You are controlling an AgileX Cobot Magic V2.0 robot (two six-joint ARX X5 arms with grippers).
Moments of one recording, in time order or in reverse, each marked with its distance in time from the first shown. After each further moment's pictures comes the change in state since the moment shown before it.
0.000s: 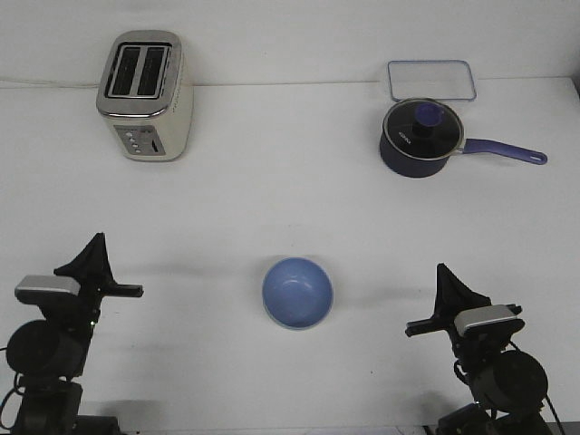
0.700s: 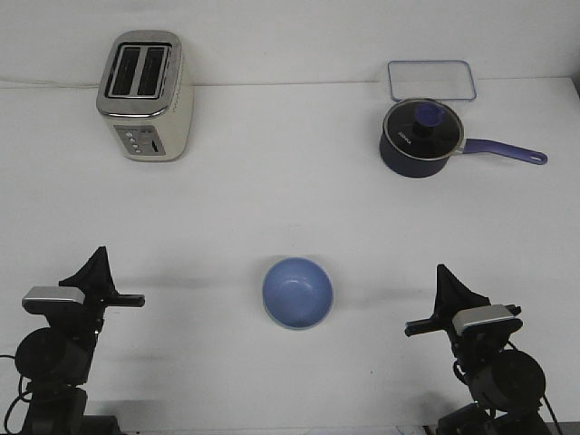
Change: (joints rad) left arm 0.016 -0.039 -0.054 -0.032 0.000 0.000; right arm 0.000 0.000 -0.002 0.001 0.008 -0.006
